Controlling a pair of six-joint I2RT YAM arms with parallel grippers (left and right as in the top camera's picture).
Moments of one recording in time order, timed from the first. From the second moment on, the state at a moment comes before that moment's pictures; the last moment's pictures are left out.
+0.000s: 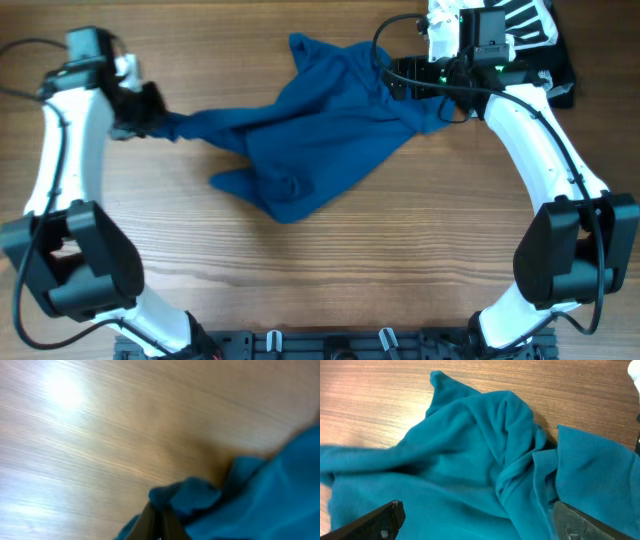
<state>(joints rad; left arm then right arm) 0.23 1.84 1.54 -0.95 0.14 -0.18 0.11 1.83 1.47 -0.54 -0.38 -0.01</state>
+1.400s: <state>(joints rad) 0.28 1.82 1.05 -0.86 0.05 -0.55 0.11 1.84 1.47 -0.59 -0.31 0.00</state>
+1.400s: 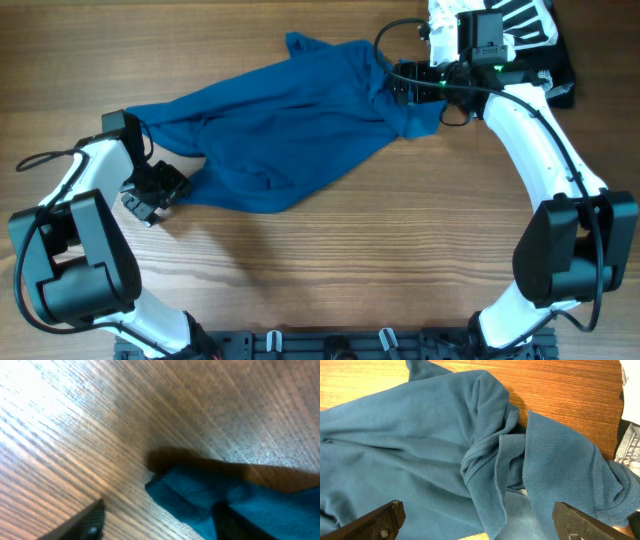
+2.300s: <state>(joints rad) 0.31 1.38 1.57 -1.17 -0.09 -0.47 0.36 2.03 1.47 -0.57 -0.20 0.09</state>
